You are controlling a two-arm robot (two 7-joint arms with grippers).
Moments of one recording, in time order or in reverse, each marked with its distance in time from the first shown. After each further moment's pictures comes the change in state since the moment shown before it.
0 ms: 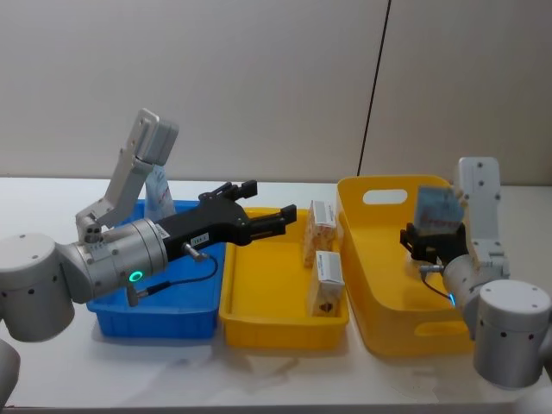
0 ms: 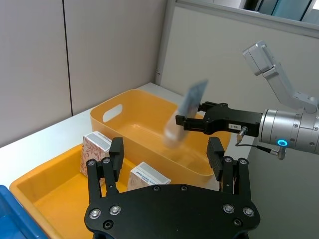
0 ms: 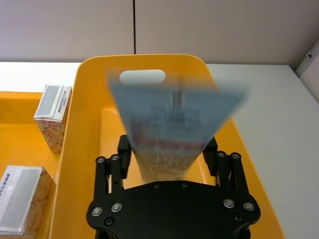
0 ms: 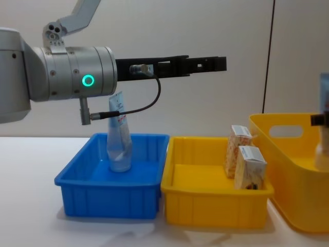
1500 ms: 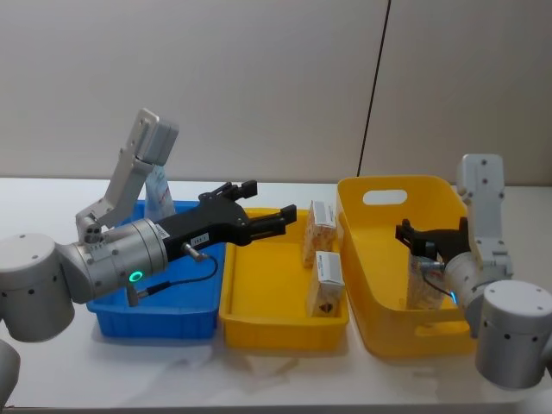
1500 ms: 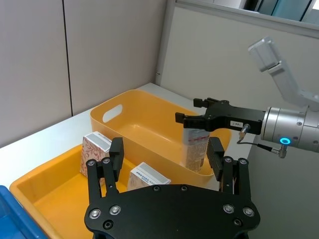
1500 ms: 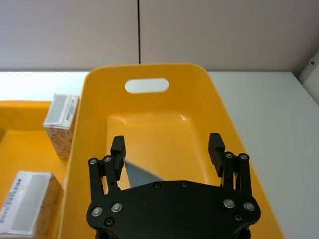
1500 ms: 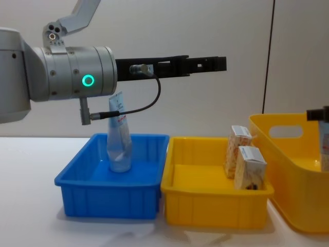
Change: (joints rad) left arm 0.000 0.000 0.000 0.000 0.000 0.000 0.000; right arm -0.008 -0.002 0.007 -0.014 0.004 -0.023 0.015
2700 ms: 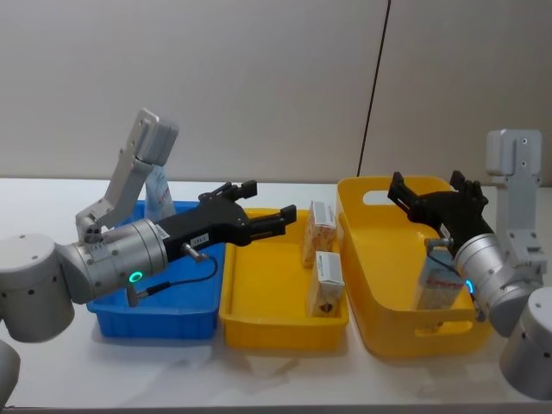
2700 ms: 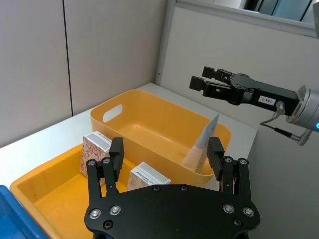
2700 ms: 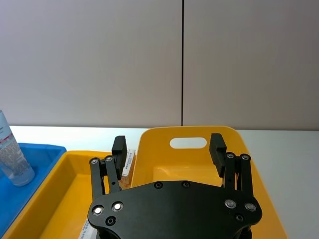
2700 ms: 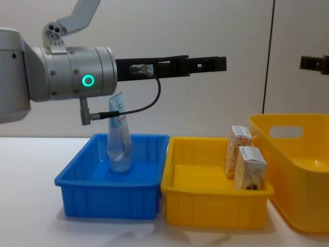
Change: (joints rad) left arm 0.001 0.000 0.000 0.000 0.000 0.000 0.001; right arm -0.081 0.029 0.031 -0.156 0.074 -0.194 0.169
